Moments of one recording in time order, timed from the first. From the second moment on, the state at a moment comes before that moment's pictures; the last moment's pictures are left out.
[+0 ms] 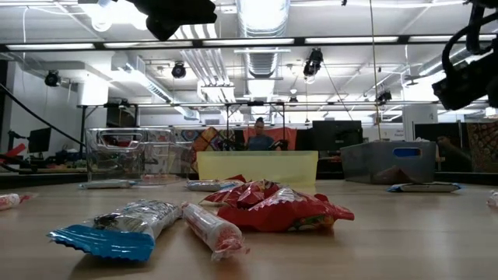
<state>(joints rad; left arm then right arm) -0.27 1.21 0.84 0.01 -0.32 -0.12 0.60 1.64 0.93 -0.93 -0.05 1.51</state>
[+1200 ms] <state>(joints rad) -0.27 1.21 0.84 0.01 -0.32 -0.12 0.60 1.49 0.86 -0.88 0.21 1.51</state>
